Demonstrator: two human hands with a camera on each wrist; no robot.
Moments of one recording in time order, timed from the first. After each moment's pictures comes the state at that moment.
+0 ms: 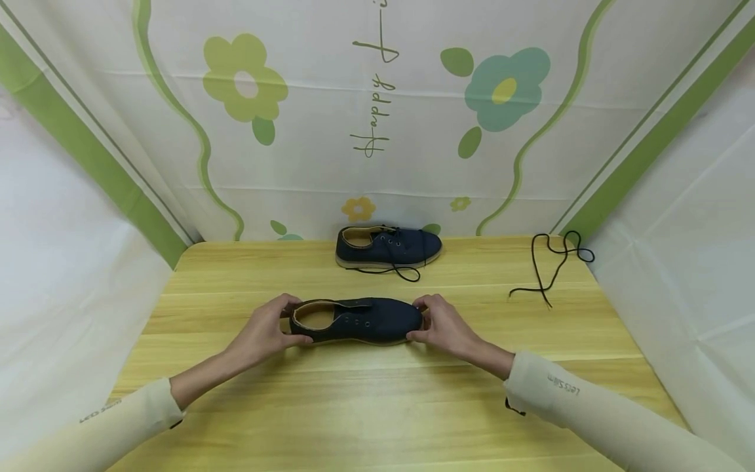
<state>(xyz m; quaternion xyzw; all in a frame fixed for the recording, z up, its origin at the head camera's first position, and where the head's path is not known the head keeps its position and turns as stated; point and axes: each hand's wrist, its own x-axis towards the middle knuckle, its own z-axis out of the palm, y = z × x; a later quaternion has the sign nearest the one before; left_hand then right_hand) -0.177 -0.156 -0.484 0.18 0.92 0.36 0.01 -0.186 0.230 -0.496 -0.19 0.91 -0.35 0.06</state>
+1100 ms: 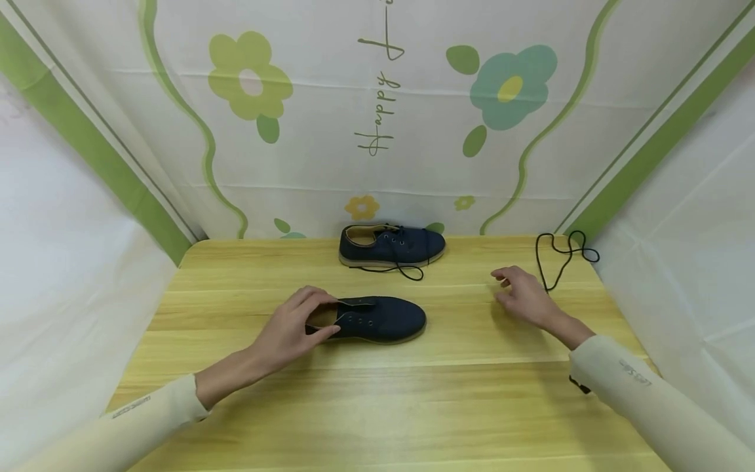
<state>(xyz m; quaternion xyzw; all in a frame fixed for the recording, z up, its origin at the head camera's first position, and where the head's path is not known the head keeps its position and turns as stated) -0.171 -0.117 -0.467 0.33 0.88 0.30 -0.14 -0.229 0.380 -0.487 -0.19 0.95 -0.24 -0.02</state>
